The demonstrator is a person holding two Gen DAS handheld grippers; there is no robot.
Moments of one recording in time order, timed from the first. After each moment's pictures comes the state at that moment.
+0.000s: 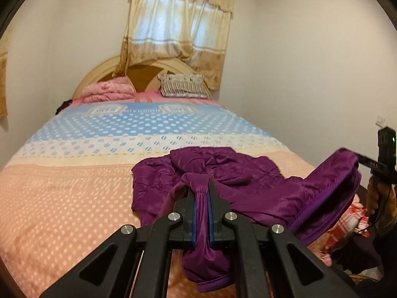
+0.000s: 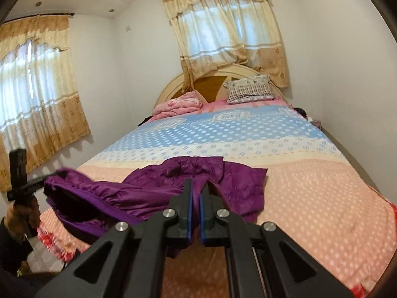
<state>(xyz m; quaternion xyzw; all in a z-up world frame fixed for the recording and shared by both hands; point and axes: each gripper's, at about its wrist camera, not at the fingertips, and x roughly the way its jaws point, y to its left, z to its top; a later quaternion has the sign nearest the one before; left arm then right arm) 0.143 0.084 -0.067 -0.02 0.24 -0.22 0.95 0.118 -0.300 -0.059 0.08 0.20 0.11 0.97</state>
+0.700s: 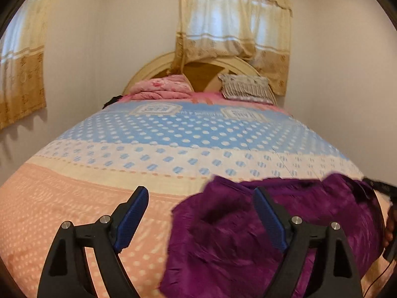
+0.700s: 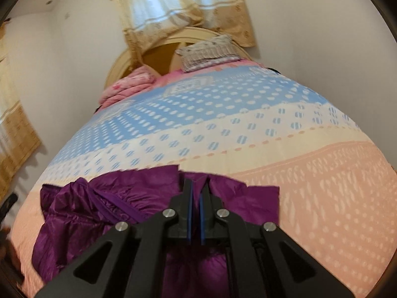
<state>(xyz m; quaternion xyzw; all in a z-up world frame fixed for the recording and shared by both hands) 0.326 0.057 -0.117 -0.02 0.23 -0.03 0.97 0.355 -0.319 -0.140 0.14 0.30 -0.01 0.94</state>
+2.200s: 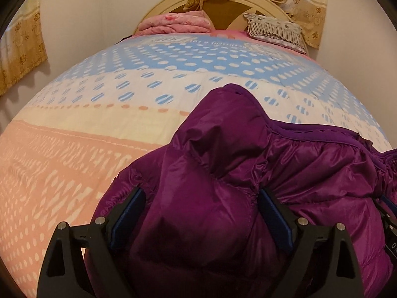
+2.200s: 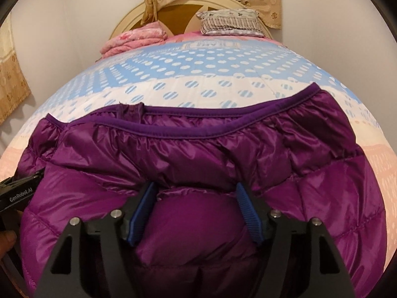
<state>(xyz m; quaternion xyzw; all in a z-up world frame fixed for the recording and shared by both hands) 0.448 0.018 -0.233 -0.04 0.40 0.04 0.91 0.406 -0.210 -0.206 0.04 0.39 0.01 0.92</state>
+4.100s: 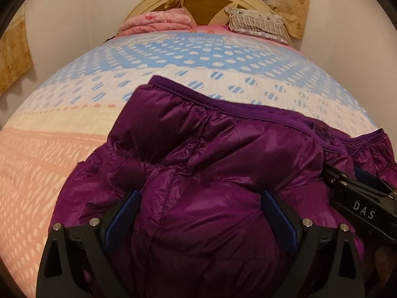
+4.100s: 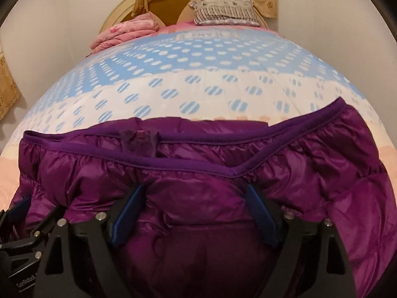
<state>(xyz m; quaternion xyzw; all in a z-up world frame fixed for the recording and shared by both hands) 0.432 -0.020 -0.230 -0.03 0.41 0.00 0.91 0.452 -0.193 -0.214 0.04 0.42 -0.01 0.91</state>
